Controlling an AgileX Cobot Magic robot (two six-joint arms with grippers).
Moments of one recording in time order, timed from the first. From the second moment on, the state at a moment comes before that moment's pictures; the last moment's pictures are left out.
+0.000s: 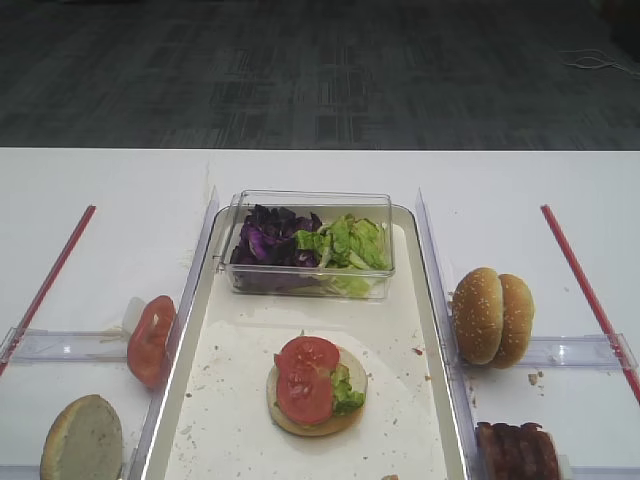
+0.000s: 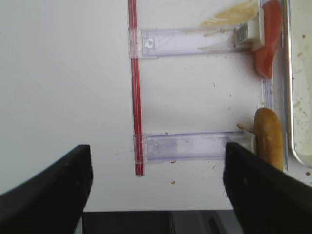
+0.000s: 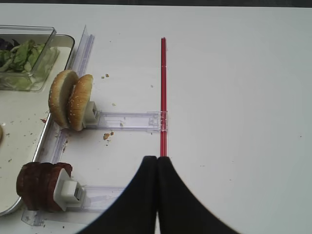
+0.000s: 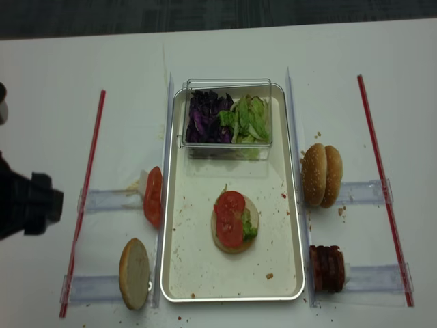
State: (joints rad) left arm -0.02 0.94 -0.82 0.05 1.15 -0.05; right arm -0.04 -0.02 -0.48 0.05 1.12 -0.06
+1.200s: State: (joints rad) left arm -0.02 0.22 -0.49 0.04 1.16 -0.08; right arm -0.04 -0.02 -0.48 0.05 1.12 -0.06
